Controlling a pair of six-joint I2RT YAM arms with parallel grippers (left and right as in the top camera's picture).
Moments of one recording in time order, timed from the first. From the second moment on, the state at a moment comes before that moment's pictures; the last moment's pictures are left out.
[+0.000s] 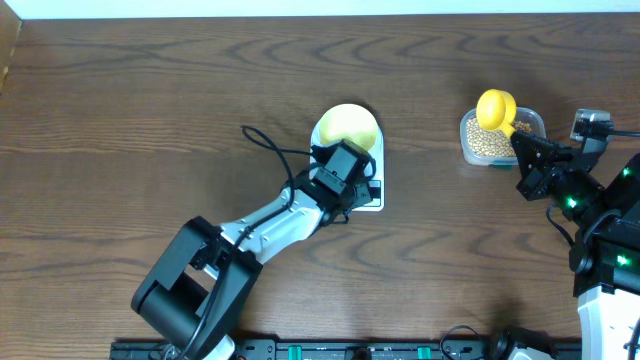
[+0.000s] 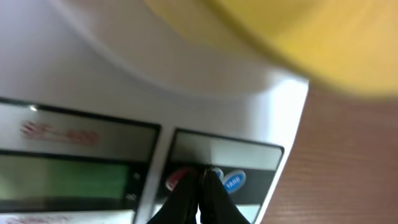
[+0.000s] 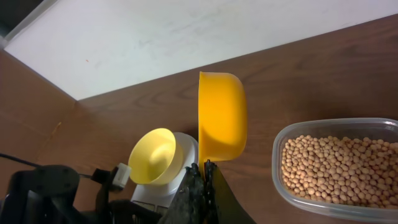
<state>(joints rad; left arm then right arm) -0.67 1.78 0.94 -0.20 0.04 -0.96 -0.31 0.93 0.76 -0.25 -0.74 0.22</state>
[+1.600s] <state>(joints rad) -0.46 1.47 0.94 -0.52 -0.19 -0.64 -0.30 1.07 0.76 -0.34 -0.68 0.28</state>
